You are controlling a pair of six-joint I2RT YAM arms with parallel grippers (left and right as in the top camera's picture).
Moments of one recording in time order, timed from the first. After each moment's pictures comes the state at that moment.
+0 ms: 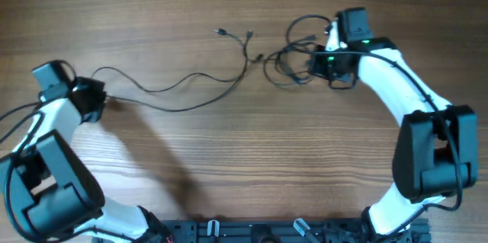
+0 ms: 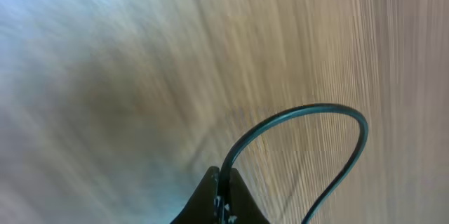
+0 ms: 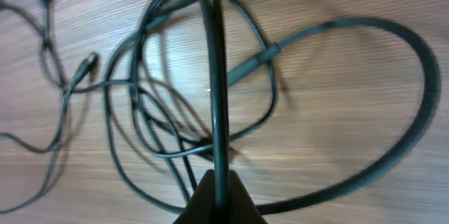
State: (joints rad) left arm 0.51 1.74 0.93 -0.26 0.19 -0.83; right arm 0.17 1.85 1.26 -0.59 -0.24 0.41
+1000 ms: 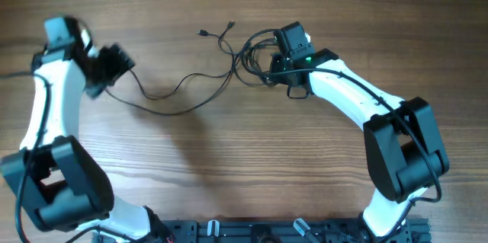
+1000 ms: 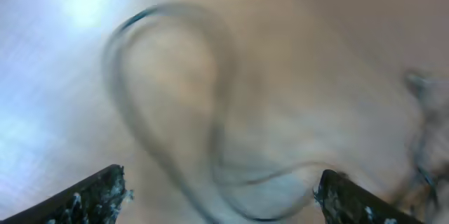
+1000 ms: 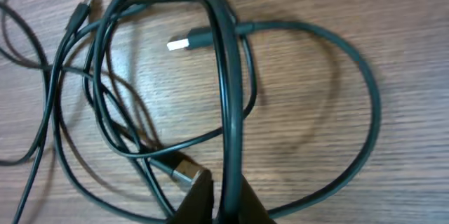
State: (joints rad) left arm 0.28 1.73 1.34 -0.80 0.16 -0.36; right arm 0.45 1.91 1.26 -0.46 0.06 0.60
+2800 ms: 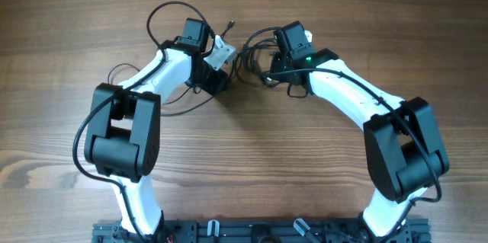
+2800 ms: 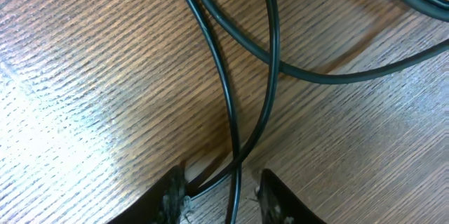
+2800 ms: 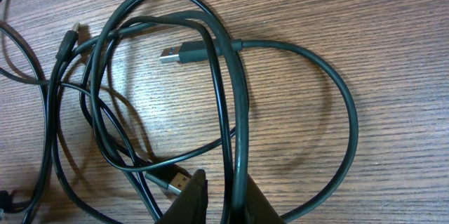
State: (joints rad) left arm -0.27 2.03 1.31 -0.63 0.28 0.33; right arm 0.45 1.91 1.26 -0.44 0.09 0.60
